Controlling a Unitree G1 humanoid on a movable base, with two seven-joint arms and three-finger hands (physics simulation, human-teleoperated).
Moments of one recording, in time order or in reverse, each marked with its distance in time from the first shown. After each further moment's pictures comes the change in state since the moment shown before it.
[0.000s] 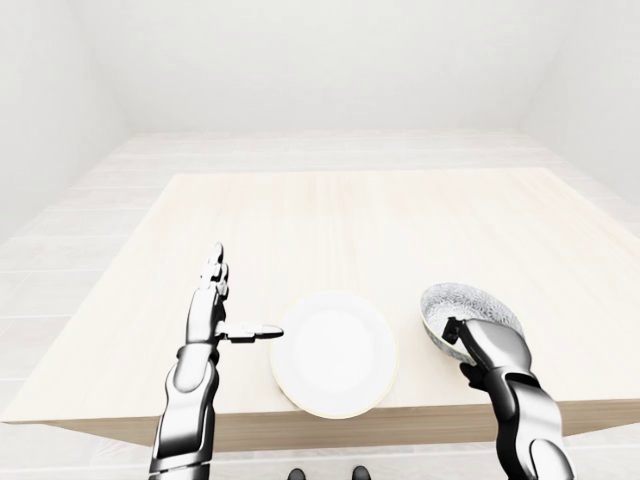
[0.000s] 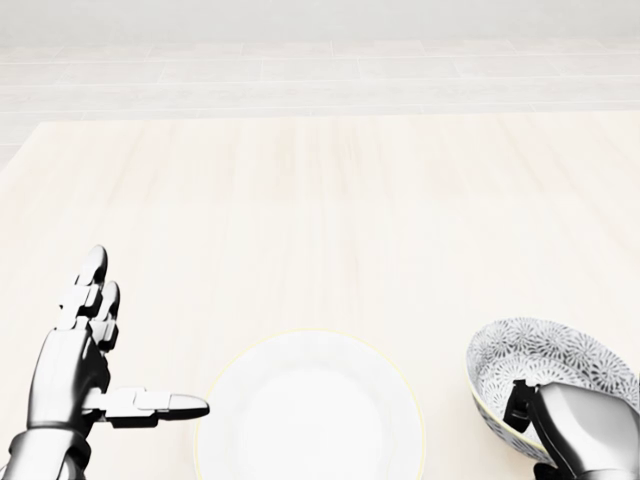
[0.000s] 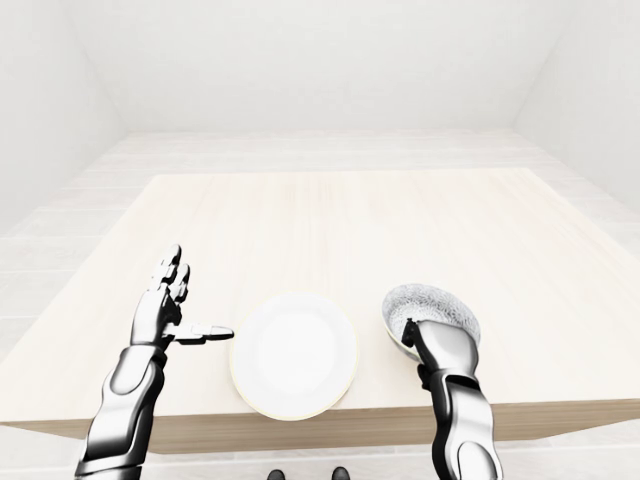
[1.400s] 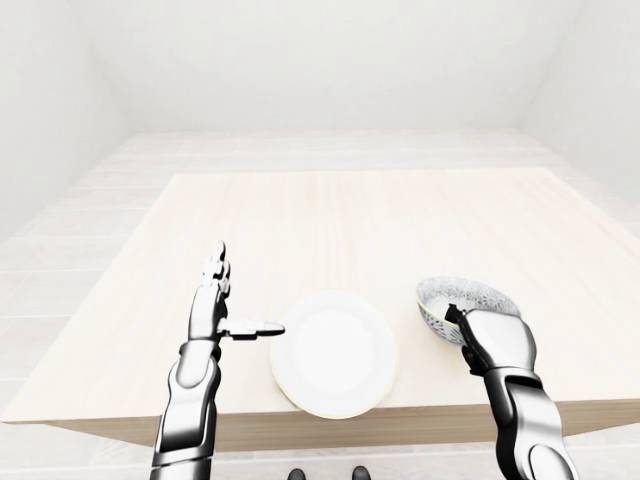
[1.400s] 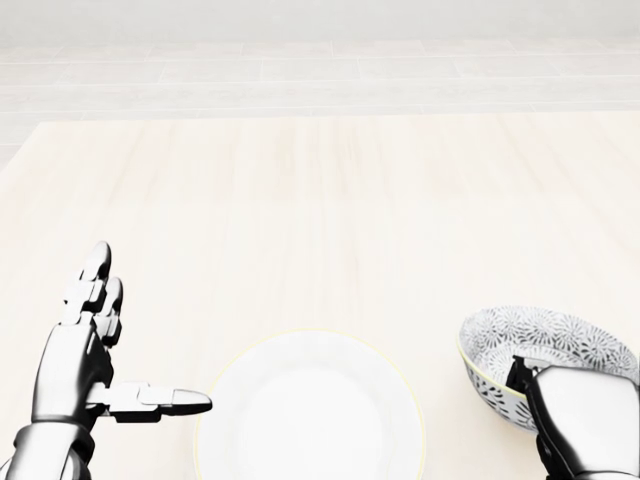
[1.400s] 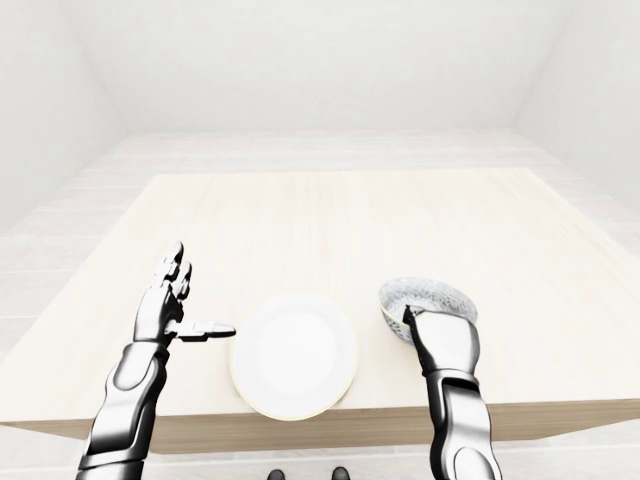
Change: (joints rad) left arm -0.021 0.004 -0.007 0.026 0.005 -0.010 0.006; right arm 0.026 0.016 0.025 -0.090 -0.087 -0.034 -0.149
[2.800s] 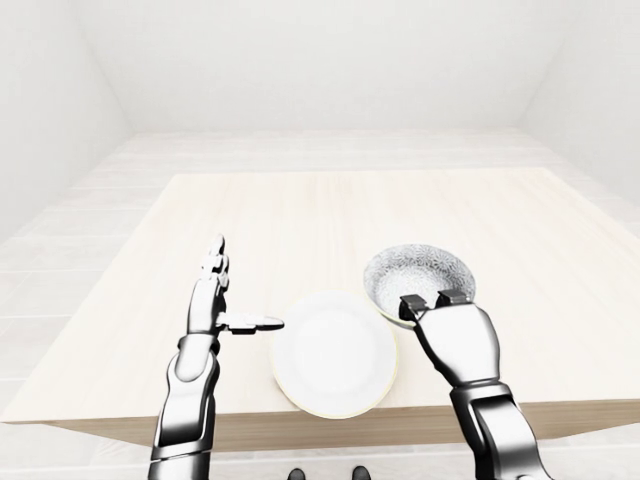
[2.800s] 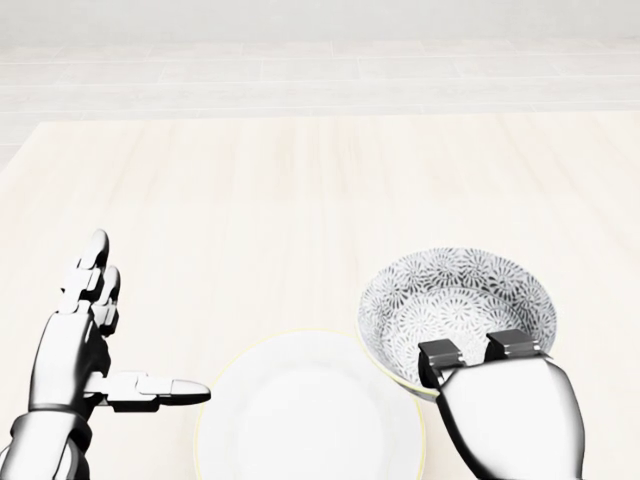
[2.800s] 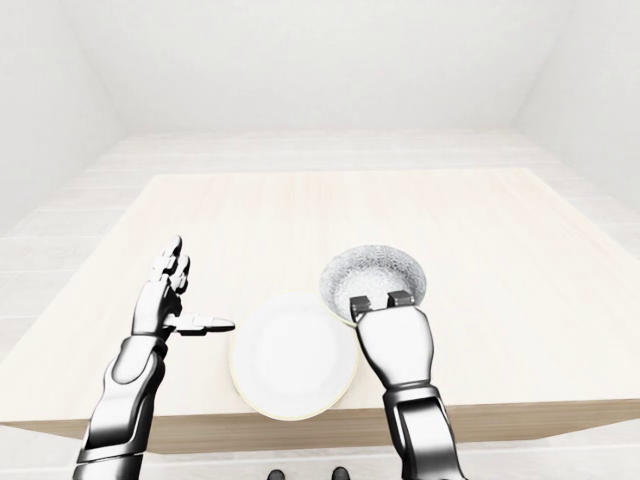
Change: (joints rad) left arm -0.029 0.010 0.002 -0.017 0.010 0.028 0.002; right arm 0.098 0.057 0.232 -0.265 -0.176 -0.140 -0.102
